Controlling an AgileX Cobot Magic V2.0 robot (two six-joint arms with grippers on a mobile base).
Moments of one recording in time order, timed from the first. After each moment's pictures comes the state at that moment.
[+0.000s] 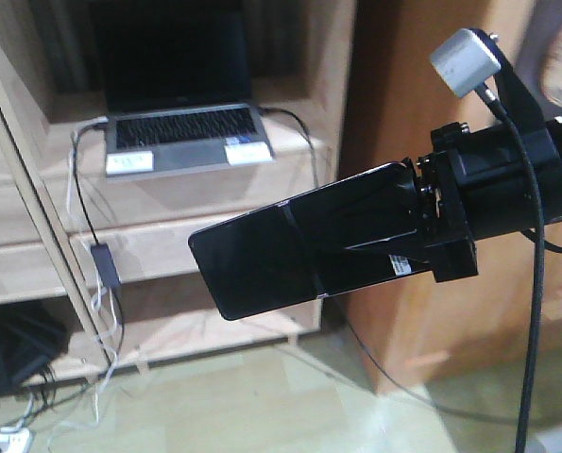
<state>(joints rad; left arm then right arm) -0.01 -0.02 0.03 0.06 0.19 0.04 0.21 1.30 -1.17 1.09 1.23 -1.03</state>
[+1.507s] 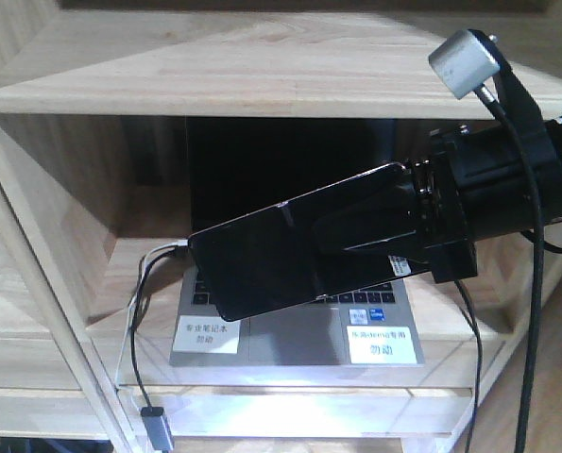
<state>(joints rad) -0.01 -0.02 0.03 0.06 0.19 0.04 0.21 1.30 -1.17 1.09 1.23 -1.03</state>
